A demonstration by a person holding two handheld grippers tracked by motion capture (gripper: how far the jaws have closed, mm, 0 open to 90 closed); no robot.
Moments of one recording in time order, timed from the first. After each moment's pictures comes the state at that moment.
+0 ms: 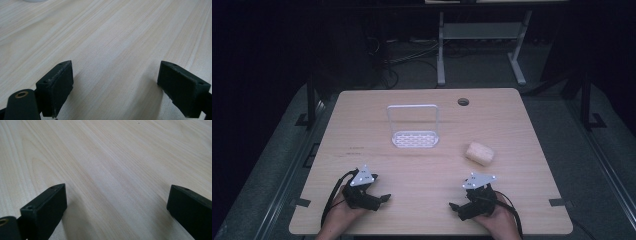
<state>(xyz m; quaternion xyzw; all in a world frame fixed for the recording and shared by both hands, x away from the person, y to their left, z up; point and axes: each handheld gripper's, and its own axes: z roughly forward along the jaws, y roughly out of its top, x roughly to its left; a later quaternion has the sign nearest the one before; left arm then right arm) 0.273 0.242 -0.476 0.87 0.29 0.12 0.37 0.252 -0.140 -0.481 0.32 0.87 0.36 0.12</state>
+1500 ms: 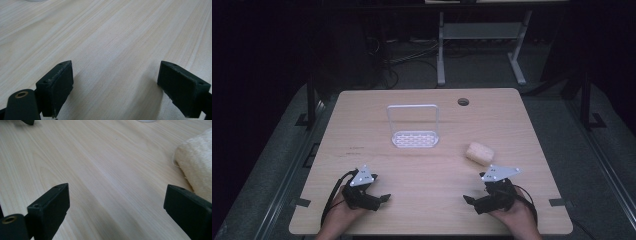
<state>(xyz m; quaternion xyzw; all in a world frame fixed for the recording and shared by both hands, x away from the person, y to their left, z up) 0.273 0.243 -0.475 0.87 0.29 0.13 0.37 0.250 -0.181 -0.439 0.33 0.85 0.38 0.12</state>
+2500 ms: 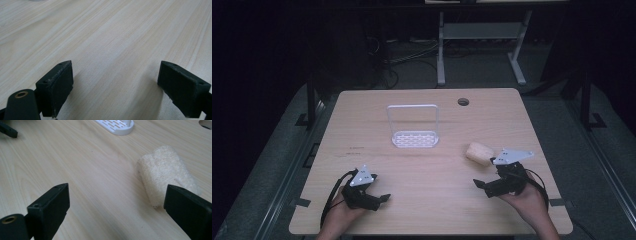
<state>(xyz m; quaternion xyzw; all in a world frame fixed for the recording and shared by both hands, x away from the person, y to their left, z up) 0.273 0.244 -0.475 0.87 0.29 0.13 0.37 0.278 -0.207 -0.412 0.34 0.85 0.38 0.15</state>
